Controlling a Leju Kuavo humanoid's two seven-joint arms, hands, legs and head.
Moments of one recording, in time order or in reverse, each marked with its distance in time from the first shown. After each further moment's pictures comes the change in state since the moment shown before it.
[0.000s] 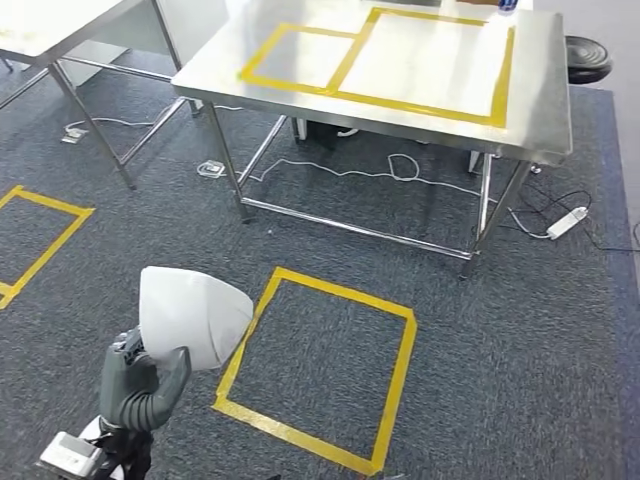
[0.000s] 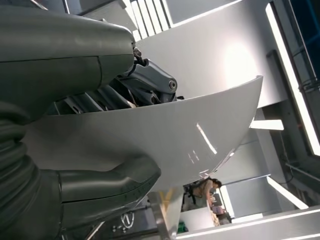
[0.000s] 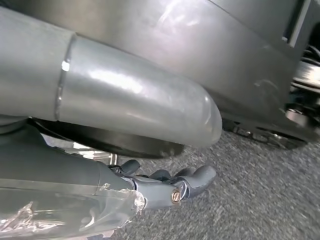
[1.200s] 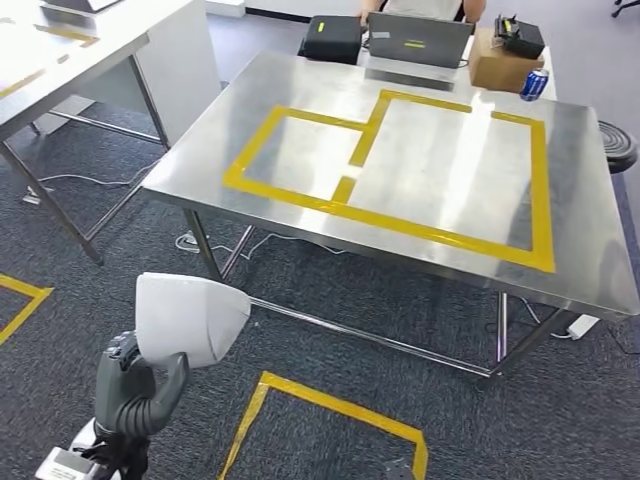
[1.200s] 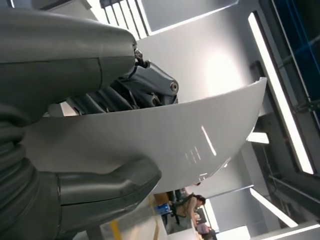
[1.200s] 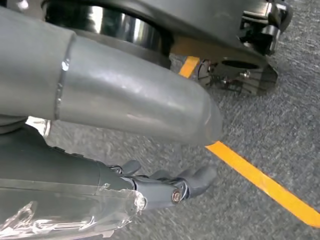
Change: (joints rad) left arm -0.015 0.000 -0.017 -0.015 -0.054 0.005 -0.012; right arm -0.024 -0.010 -0.005 -0.013 0.008 0.005 0.011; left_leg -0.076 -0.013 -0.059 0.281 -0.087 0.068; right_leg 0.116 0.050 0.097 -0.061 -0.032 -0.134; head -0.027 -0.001
